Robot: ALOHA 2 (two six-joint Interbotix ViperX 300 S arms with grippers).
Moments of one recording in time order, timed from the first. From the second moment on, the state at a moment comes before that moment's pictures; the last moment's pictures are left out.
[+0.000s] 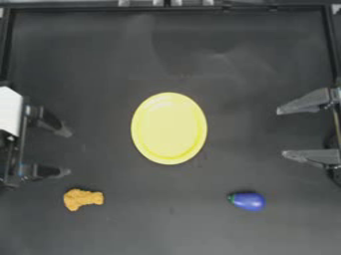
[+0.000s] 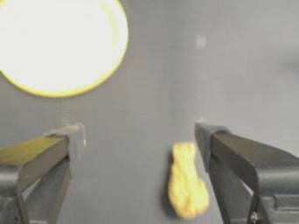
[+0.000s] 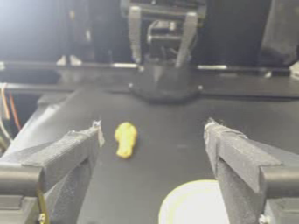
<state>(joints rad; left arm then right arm) -0.04 -0.77 0.90 0.01 0.60 -0.14 0.00 -0.97 1.18 0.00 -0.19 0.00</state>
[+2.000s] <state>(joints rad) -0.30 -0.17 0.90 0.16 0.55 -0.63 0.00 -1.00 1.18 0.01 -0.18 0.01</state>
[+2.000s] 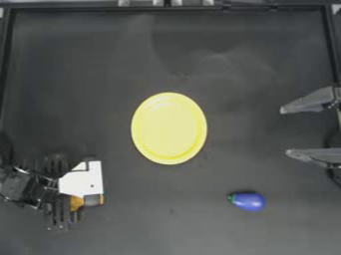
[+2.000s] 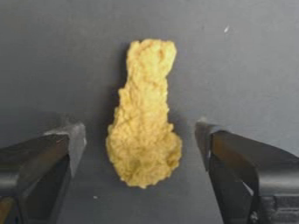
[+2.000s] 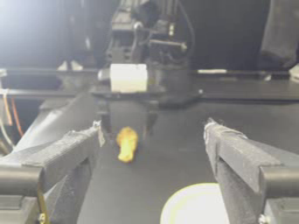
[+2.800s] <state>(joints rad) -0.31 -0.13 0.91 0.11 0.50 -0.65 0.00 -1.00 1.18 0.01 -0.18 0.01</state>
